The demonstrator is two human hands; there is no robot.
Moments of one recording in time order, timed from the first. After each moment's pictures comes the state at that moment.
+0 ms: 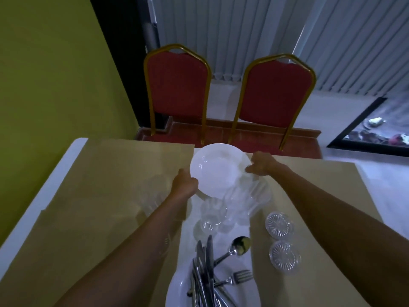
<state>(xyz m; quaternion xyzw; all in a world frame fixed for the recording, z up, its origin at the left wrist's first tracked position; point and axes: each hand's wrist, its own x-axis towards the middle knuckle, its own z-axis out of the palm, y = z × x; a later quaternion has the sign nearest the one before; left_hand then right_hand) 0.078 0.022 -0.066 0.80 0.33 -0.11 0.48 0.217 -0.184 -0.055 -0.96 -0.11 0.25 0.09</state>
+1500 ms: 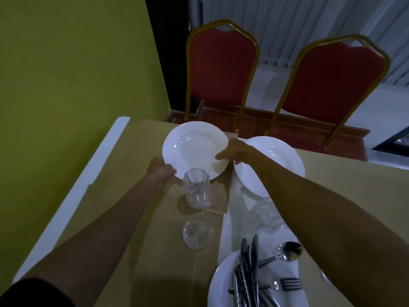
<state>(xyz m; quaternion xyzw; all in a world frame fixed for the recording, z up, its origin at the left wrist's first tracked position) 0.043 0.218 -0.131 0.70 0.46 -0.03 0.55 0.190 0.023 -0.082 -0.88 -0.11 0.37 0.26</state>
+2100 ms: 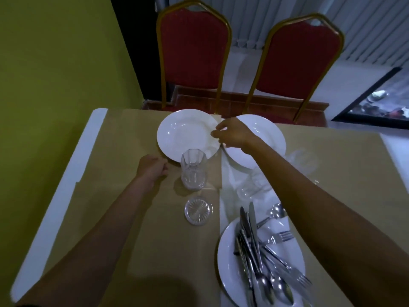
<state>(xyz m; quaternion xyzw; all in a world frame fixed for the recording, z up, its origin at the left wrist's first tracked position) 0.007 0.219 -0.136 0.67 0.42 -0.04 0.62 0.130 0.002 -0.037 -0.90 -0.09 0.23 0.36</state>
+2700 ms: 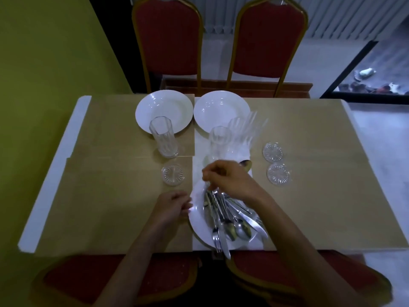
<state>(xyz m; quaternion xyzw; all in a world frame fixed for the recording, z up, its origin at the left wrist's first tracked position) -0.180 0.024 -0.084 0.63 0.37 -0.15 0.67 -0.097 -0.145 -0.012 -0.80 -0.06 0.31 0.51</state>
